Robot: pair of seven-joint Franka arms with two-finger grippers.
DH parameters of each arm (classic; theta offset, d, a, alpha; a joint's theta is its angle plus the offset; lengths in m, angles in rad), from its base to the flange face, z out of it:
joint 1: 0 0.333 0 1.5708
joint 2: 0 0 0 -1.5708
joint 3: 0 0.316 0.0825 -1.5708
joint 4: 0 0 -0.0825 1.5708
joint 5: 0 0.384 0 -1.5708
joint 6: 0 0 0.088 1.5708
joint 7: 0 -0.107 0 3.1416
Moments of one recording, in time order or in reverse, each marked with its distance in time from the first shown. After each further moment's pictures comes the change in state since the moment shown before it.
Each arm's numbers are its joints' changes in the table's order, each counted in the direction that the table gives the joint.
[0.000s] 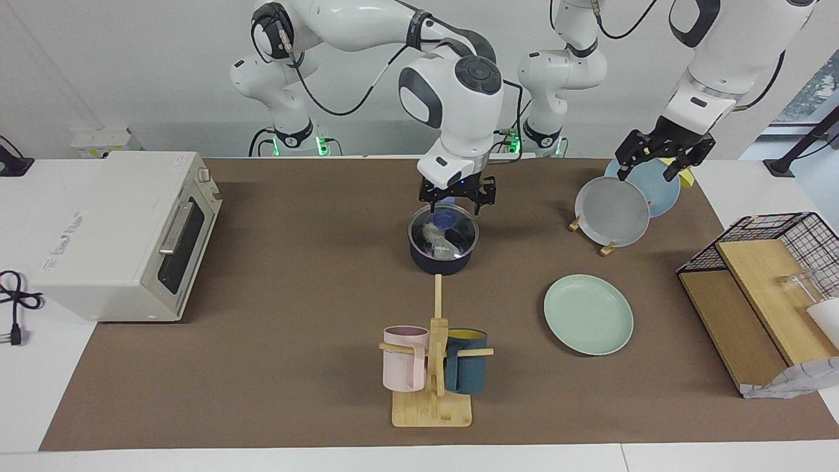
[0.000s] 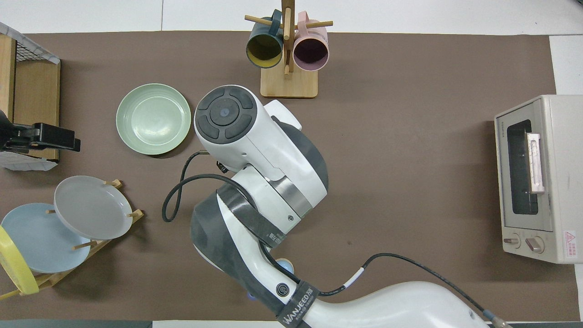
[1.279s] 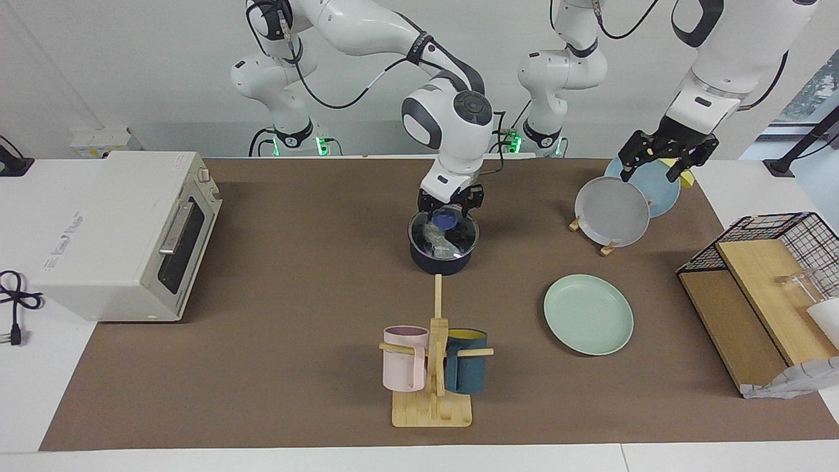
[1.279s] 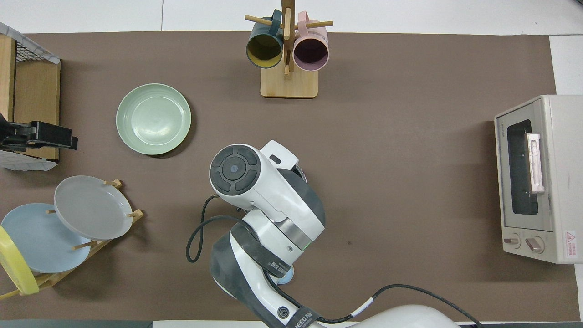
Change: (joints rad) left arm 0.001 0.000 0.008 0.000 0.000 -0.019 0.000; right arm 0.041 0.136 -0.002 0.371 -0.003 -0.203 0.118
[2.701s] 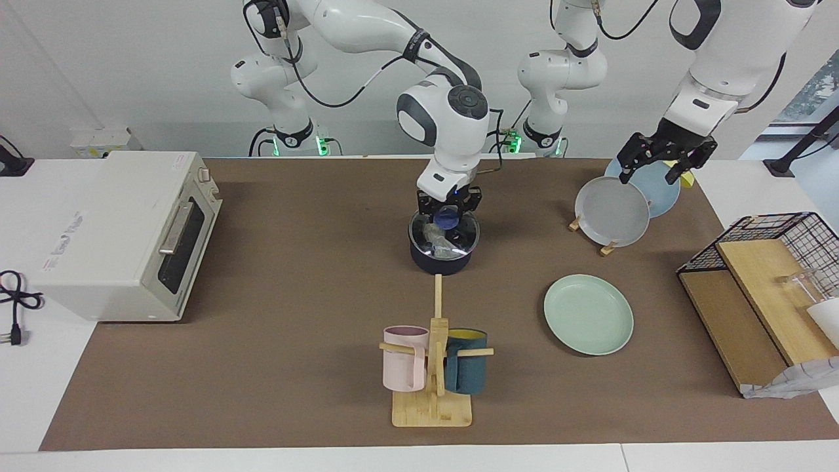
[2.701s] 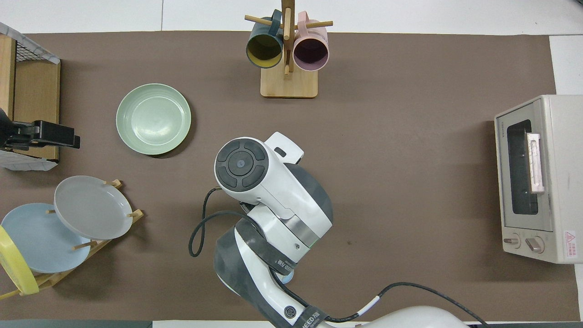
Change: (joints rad) left arm 0.000 0.000 -0.005 0.010 0.000 -0.010 0.000; right arm -0.013 0.018 -0.010 -0.031 -0.014 -0.003 0.001
